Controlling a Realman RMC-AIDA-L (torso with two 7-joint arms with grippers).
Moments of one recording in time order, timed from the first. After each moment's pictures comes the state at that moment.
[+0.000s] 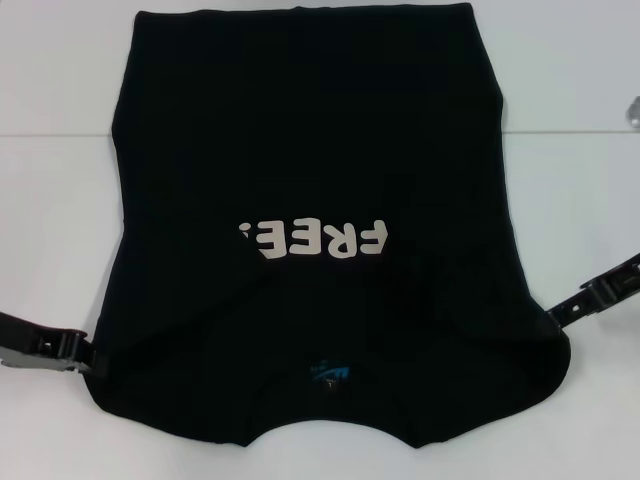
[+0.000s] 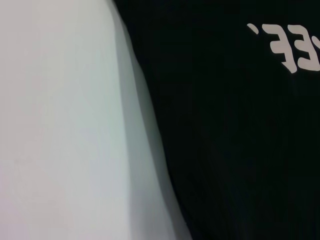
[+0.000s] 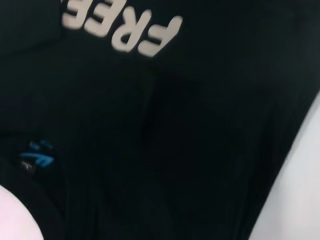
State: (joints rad) left arm -0.59 -2.01 0.66 0.89 2.66 1.56 -2.43; right arm 0.83 1.98 -0.82 -0.84 -2.74 -1.60 2.38
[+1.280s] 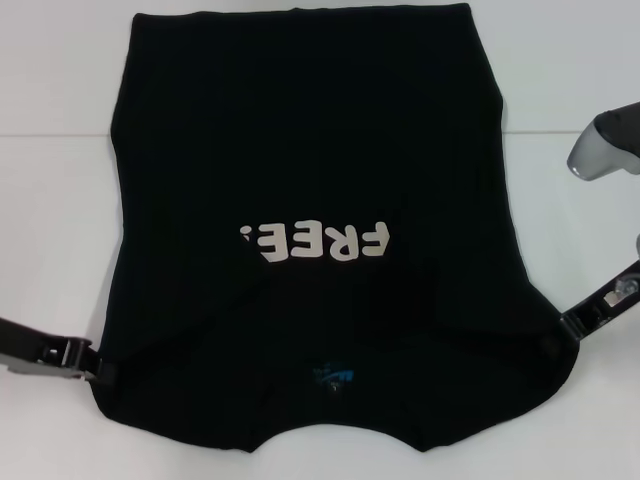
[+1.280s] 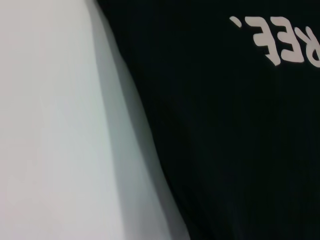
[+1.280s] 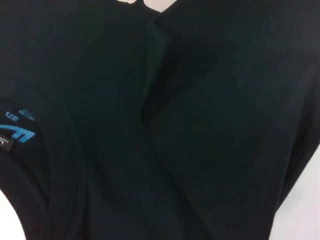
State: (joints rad) left arm -0.59 -2.00 0.66 0.87 2.64 1.59 -2.40; right arm 0.84 2.02 -0.96 -0.78 -2.77 -1.50 2.43
